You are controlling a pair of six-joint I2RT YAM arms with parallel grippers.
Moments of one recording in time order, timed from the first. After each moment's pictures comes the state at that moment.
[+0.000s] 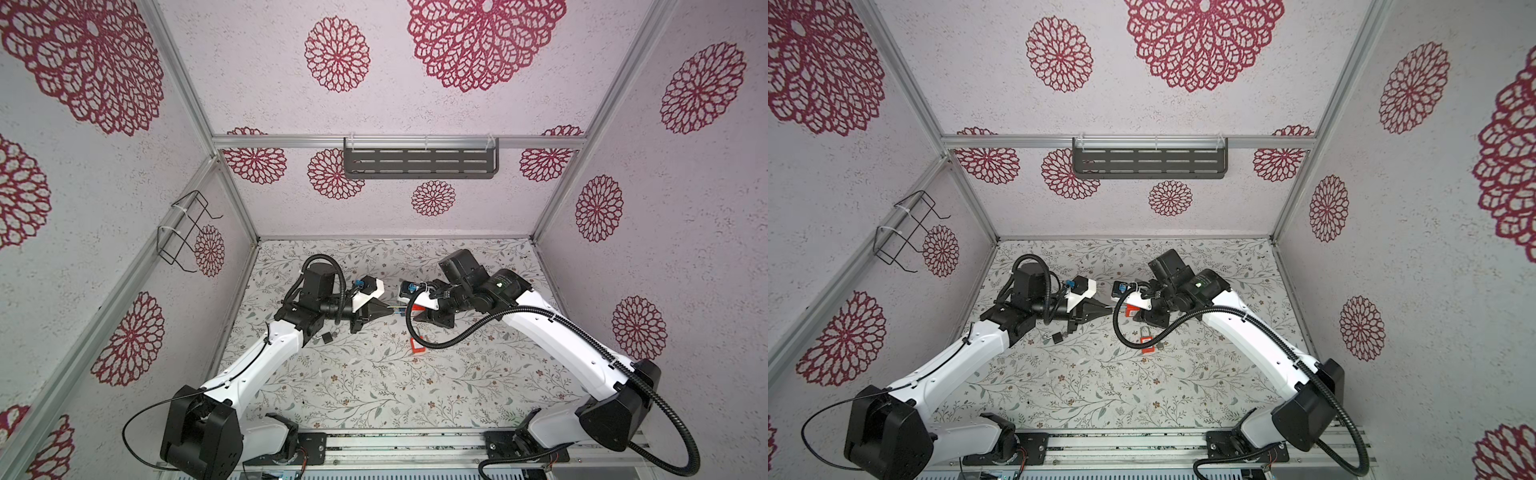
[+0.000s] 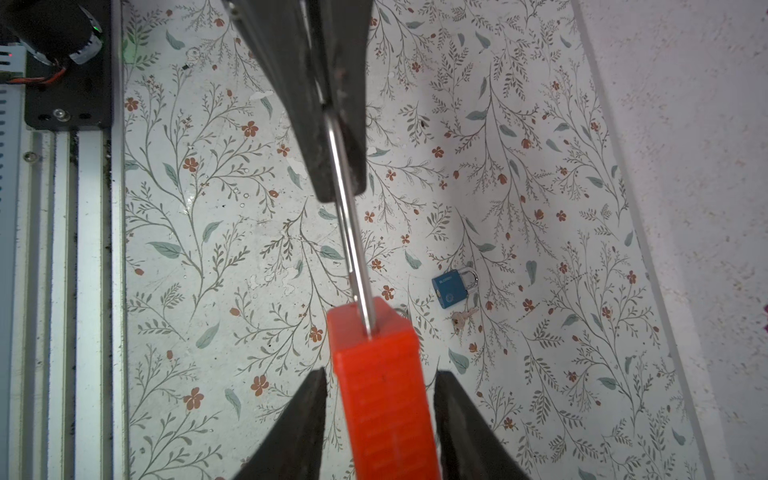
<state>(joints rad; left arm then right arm) -0.40 1.28 0.93 -0.17 0.99 0.49 0.72 1.44 1.48 -0.97 -0.28 -0.71</state>
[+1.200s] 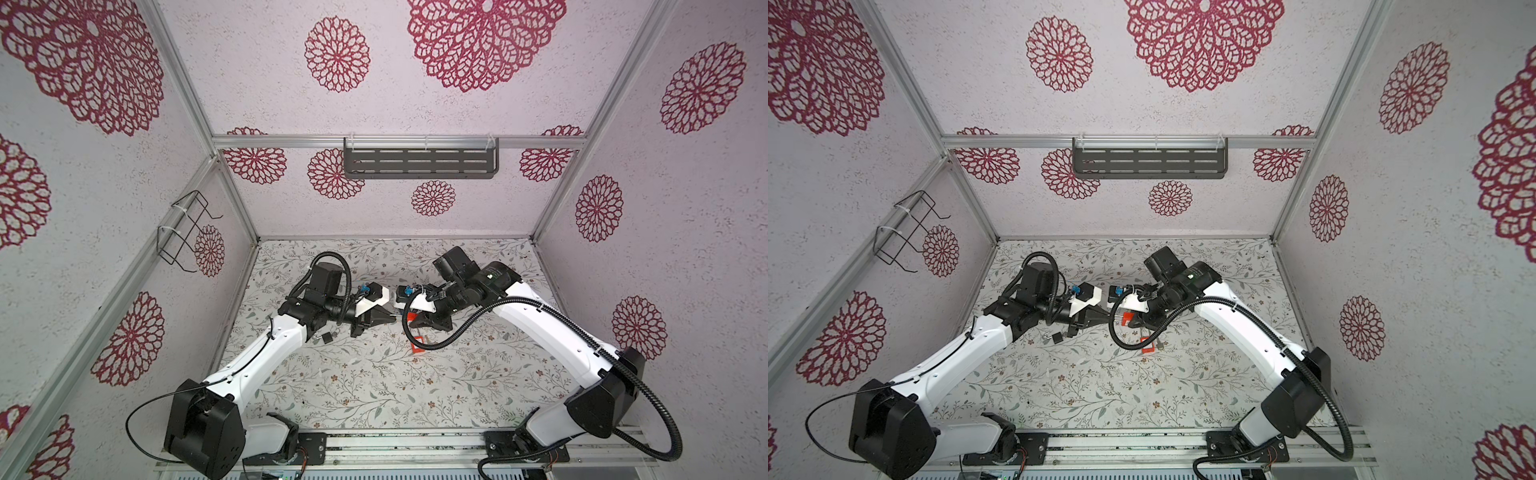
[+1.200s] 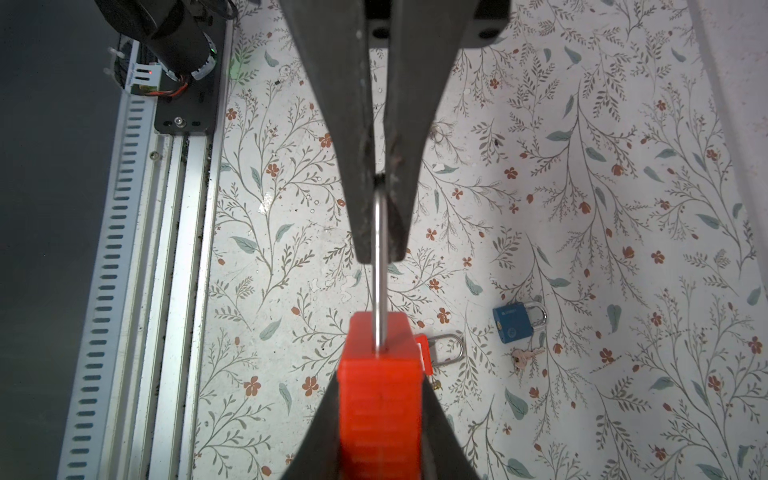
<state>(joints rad) -0.43 1.32 1.00 -0.36 1.01 0.66 0.71 1.53 1.56 -1.09 -0.47 -0.78</state>
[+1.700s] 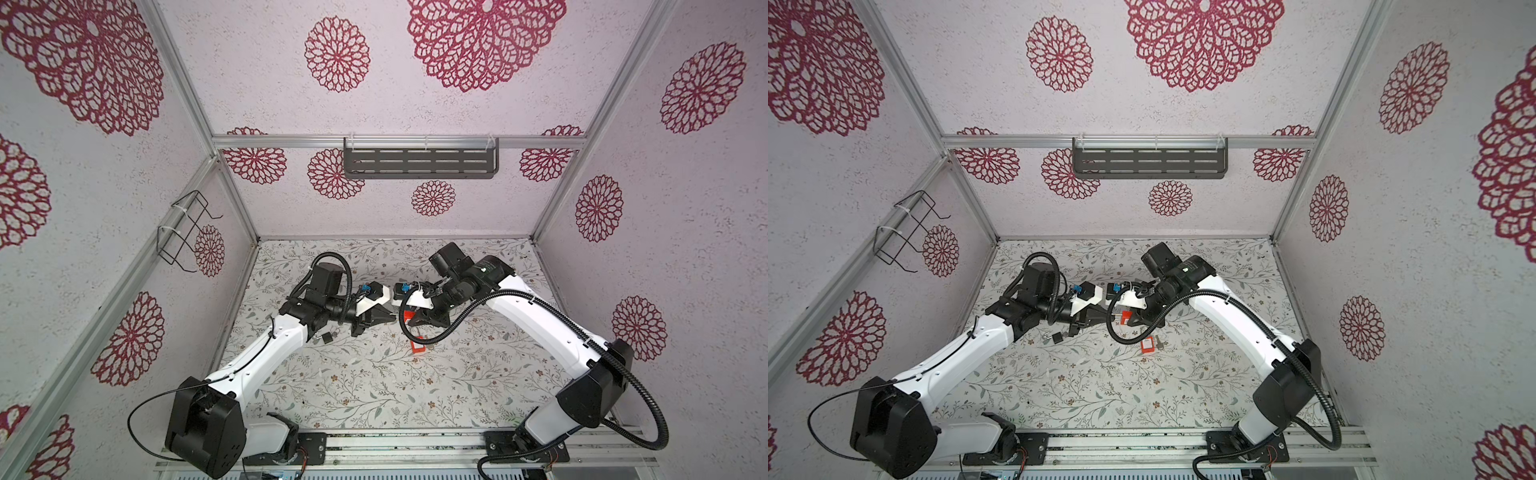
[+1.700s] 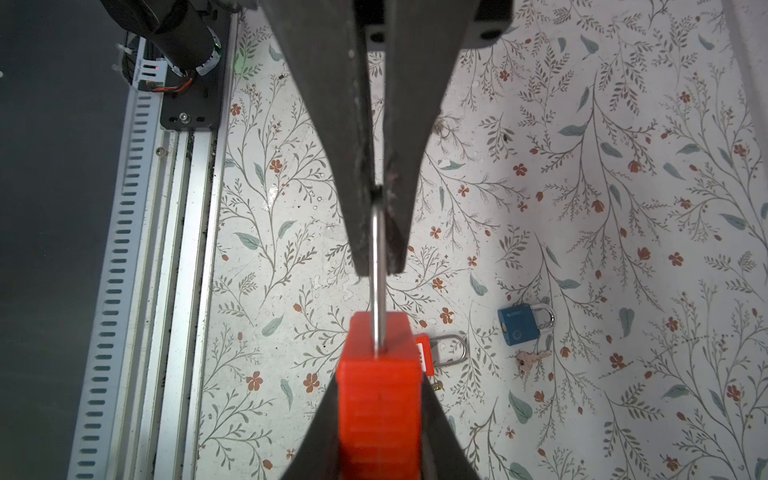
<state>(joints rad) -0.43 1.33 0.98 -0.31 1.00 0.63 0.71 1.59 1.63 -1.14 -0.48 -0.80</state>
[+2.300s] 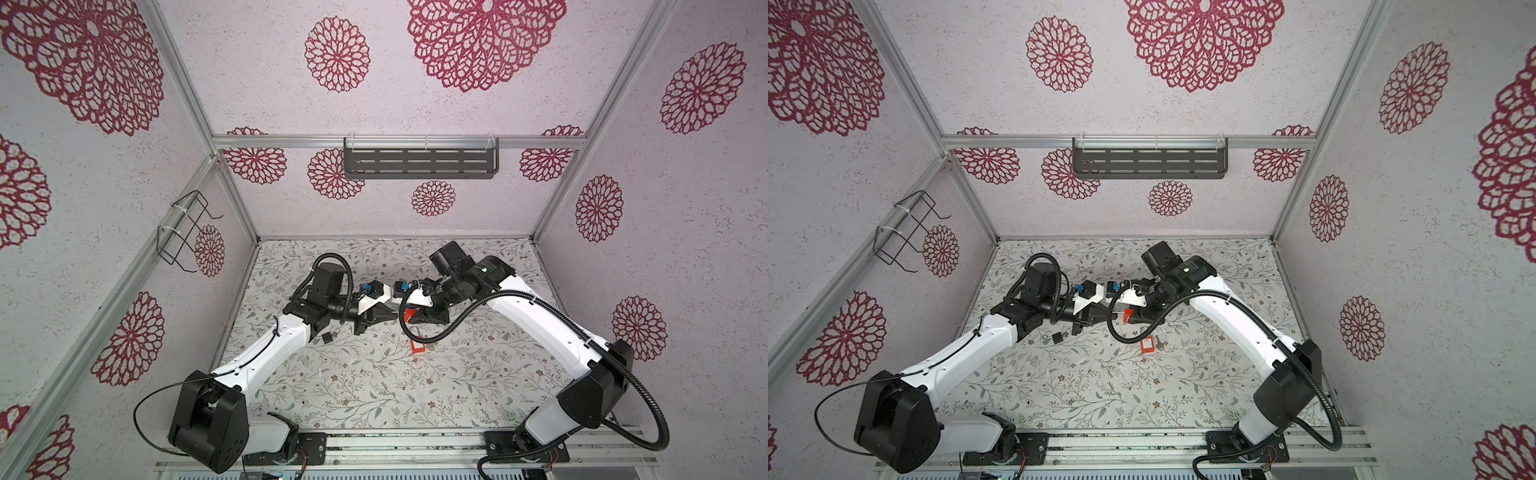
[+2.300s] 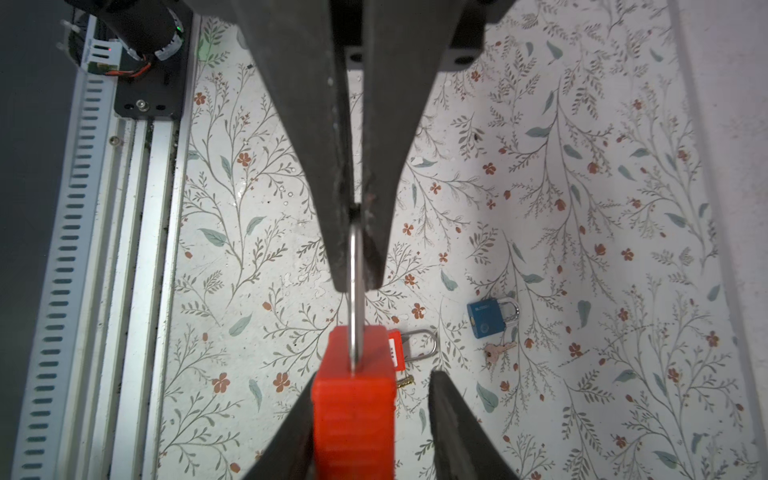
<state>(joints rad) -0.43 1.36 0.97 -0.22 1.02 0.59 0.70 1.55 1.59 -1.05 -0.40 -0.81</state>
